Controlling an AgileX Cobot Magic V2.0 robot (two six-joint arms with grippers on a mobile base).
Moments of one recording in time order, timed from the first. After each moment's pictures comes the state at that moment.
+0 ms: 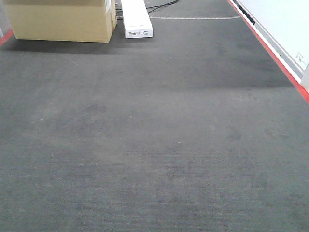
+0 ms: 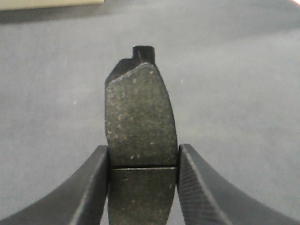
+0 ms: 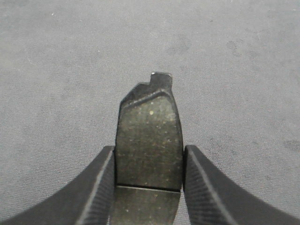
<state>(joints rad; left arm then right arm) -0.35 0.54 -0.80 0.18 0.81 -0.21 0.01 0.47 -0.68 0.18 0.96 -0.14</state>
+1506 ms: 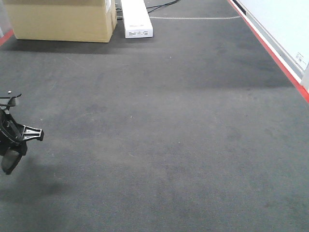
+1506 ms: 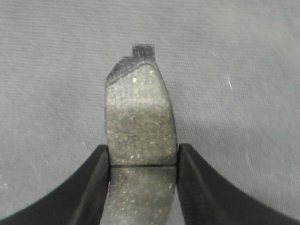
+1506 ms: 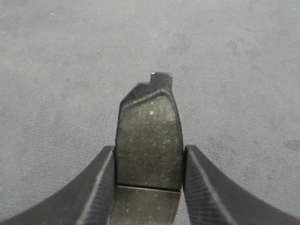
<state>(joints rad) 0.02 1.75 -1.23 0.10 0.90 -0.15 0.01 0.47 -0.68 0.18 0.96 -0.14</state>
